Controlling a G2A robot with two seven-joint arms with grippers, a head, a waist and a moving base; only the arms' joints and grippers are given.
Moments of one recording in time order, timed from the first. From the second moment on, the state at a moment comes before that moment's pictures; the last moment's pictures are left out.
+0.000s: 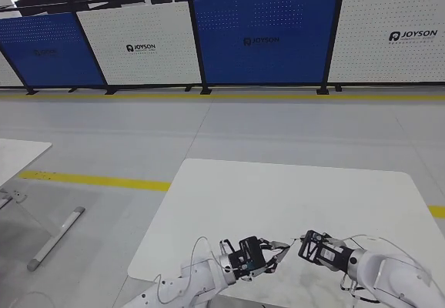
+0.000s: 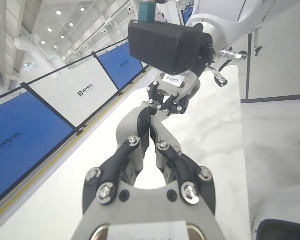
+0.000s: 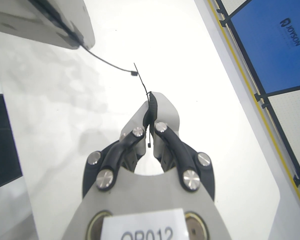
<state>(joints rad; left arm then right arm) 1.31 -1.04 -0.75 -1.59 1.47 -0.22 0.48 -0.99 -0.68 0.60 -1.82 -1.13 -0.34 0.34</state>
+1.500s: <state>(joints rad) 1.36 -1.06 -0.76 -1.61 1.55 -0.10 0.46 -1.09 -0.71 0.71 -1.81 -1.10 -0.34 0.33</state>
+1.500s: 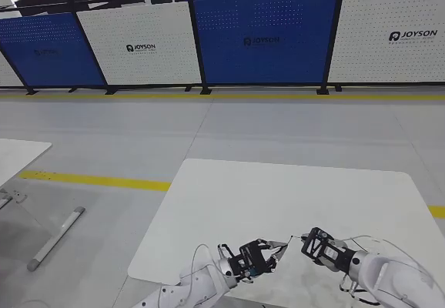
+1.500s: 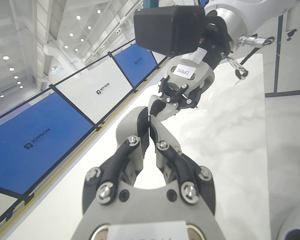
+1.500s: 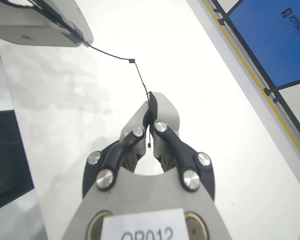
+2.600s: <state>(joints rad) 1.36 -1.07 -0.77 -1.60 1.57 -0.09 0.45 -1.10 -0.73 0.73 -1.82 -1.11 -0.34 0.35</state>
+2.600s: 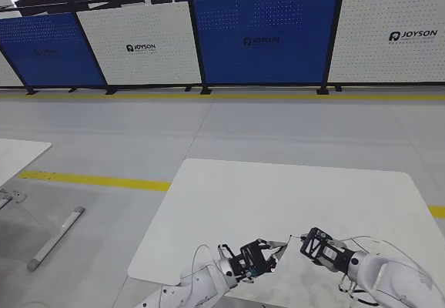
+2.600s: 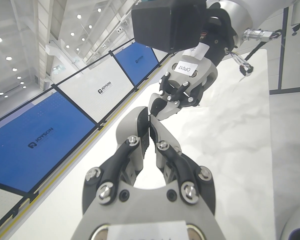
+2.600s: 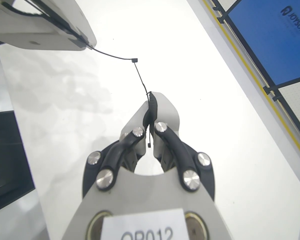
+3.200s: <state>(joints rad) 1.34 -1.06 -0.74 -1.60 1.57 -0.10 0.45 -1.11 -0.73 0.73 -1.82 -1.12 -0.34 0.34</state>
